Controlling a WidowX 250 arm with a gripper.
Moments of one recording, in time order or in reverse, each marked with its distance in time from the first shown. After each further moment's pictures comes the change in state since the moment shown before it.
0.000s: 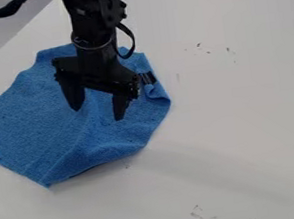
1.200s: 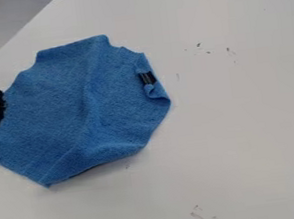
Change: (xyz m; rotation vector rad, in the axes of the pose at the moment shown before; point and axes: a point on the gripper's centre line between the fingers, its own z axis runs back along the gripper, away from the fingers) arm -0.040 0.189 -0.060 0.101 -0.005 0.213
